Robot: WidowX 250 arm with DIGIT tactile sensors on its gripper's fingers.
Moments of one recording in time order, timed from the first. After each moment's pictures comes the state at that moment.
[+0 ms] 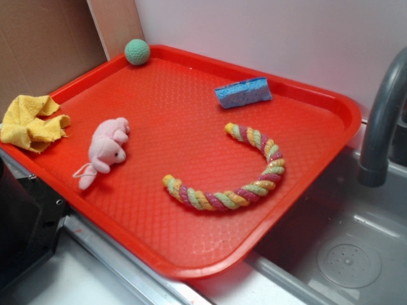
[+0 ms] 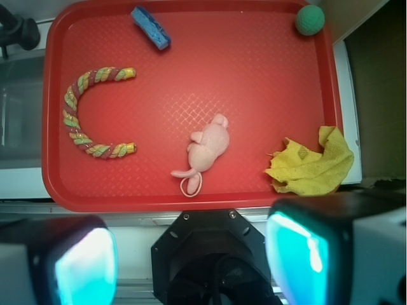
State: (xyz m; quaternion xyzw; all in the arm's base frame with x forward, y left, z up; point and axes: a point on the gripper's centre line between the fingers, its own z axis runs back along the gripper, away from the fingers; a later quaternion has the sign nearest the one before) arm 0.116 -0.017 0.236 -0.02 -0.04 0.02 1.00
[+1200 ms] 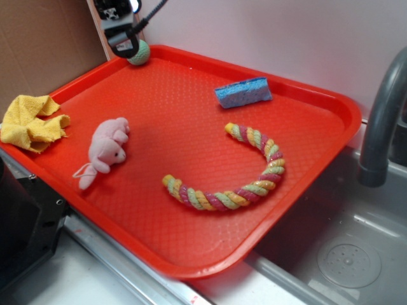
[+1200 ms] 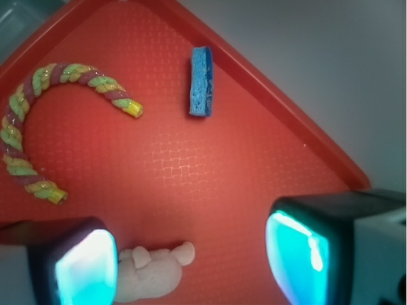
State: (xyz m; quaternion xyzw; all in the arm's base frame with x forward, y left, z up) arm 0.224 -0.014 0.158 0.06 -0.09 -0.34 0.94
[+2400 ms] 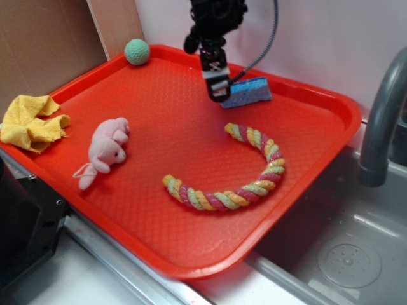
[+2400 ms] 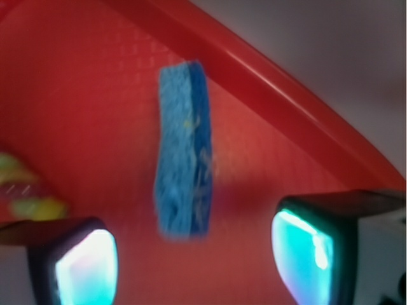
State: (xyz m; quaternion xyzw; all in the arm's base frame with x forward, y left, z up) arm 0.318 -0.034 0.050 -0.01 -0.04 -0.31 0.95
